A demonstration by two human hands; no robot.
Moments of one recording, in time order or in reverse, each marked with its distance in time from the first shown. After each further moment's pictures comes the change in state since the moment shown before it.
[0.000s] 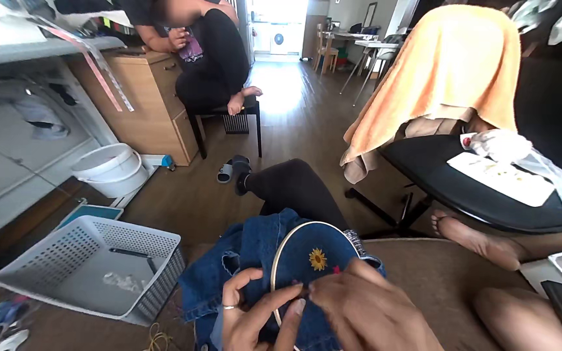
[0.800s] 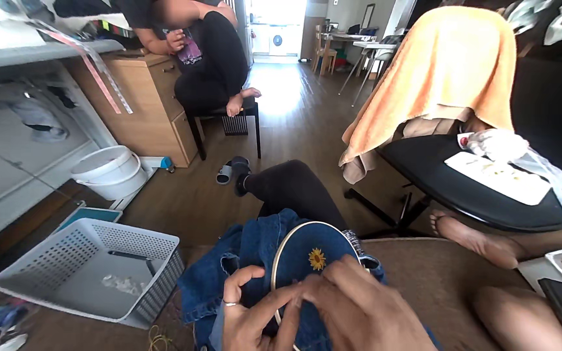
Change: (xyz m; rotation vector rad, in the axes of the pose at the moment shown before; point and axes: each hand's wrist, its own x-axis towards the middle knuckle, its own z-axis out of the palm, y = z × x) left_hand 0.007 0.000 0.004 0.089 0.009 0.070; right_hand 0.006 -0.008 0.001 -0.233 -0.088 0.057
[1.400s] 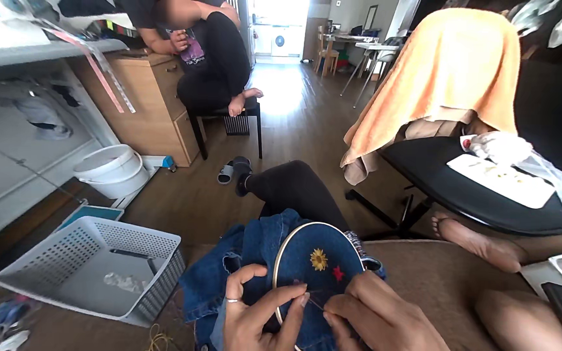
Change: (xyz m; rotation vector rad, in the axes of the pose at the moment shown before) left_hand 0.001 0.000 0.001 0.010 0.003 -0.023; right_hand -0.027 0.009 -0.010 0.092 -0.102 0.092
